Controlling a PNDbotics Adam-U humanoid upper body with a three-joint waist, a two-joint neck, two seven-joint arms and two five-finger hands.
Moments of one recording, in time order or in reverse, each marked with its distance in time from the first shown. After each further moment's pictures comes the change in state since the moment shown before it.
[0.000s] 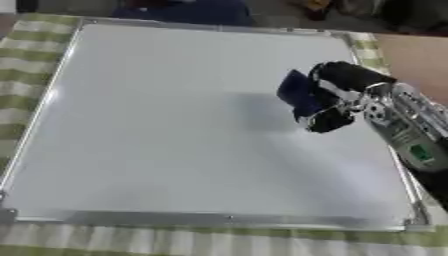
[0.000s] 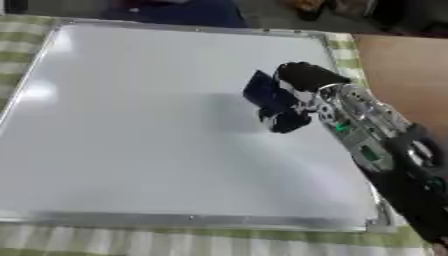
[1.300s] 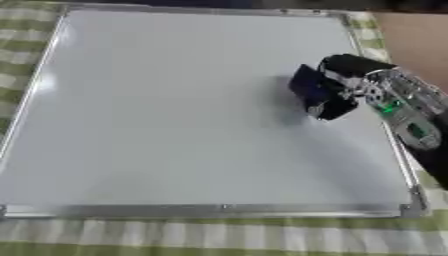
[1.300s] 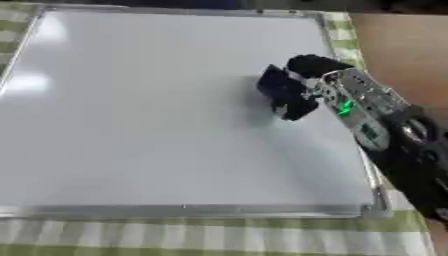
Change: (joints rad) left arm -0.007 -0.001 0.000 0.000 0.000 0.001 -0.003; right arm -0.019 -0.029 -0.015 0.126 -0.001 -0.043 0.030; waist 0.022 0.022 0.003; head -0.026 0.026
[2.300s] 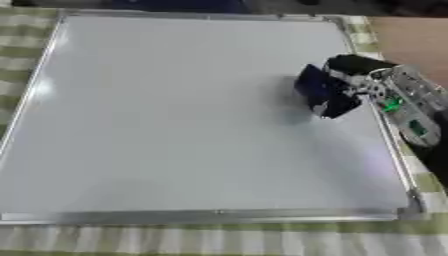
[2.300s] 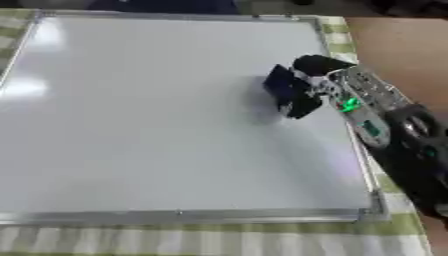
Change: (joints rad) left arm -0.002 0.000 -0.004 0.000 0.000 -0.001 -0.006; right arm -0.022 -0.010 -0.031 0.045 -0.030 -0.028 0.039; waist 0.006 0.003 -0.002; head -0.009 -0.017
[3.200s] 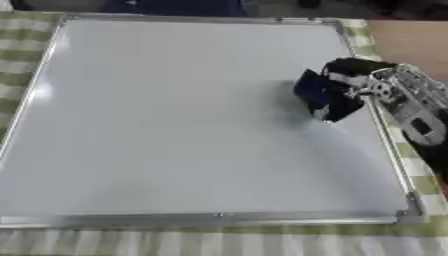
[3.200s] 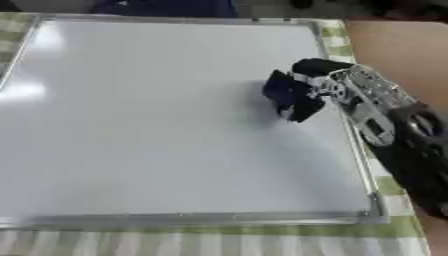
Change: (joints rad) left arm 0.000 0.000 -0.001 0.000 0.003 0.001 -0.001; right arm -0.005 -0.008 0.010 0.000 -0.025 -0.040 0.047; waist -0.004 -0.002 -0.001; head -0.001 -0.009
